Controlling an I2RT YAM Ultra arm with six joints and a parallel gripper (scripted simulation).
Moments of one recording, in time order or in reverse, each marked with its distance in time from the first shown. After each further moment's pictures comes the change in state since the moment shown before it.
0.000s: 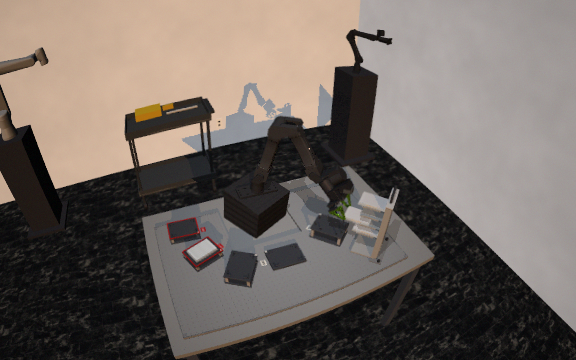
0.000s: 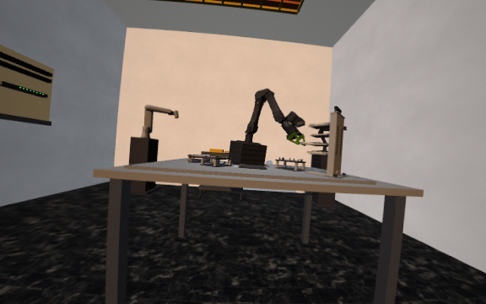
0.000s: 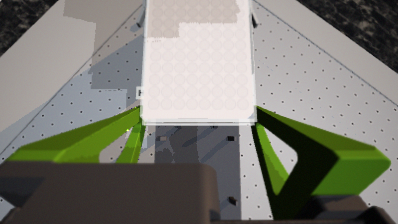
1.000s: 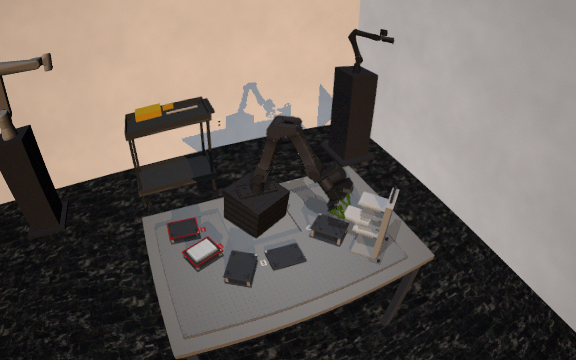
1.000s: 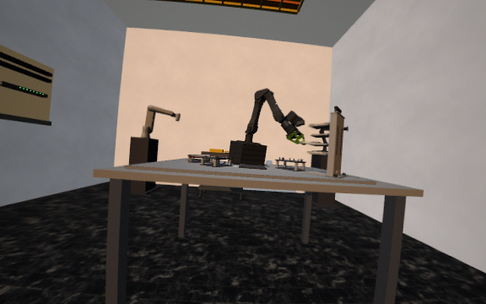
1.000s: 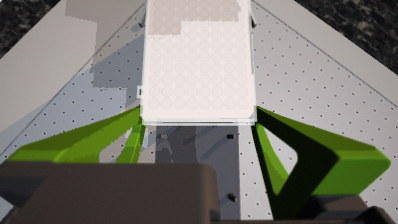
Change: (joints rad) arm 0.003 -0.022 -0.008 -0.013 0.002 0.000
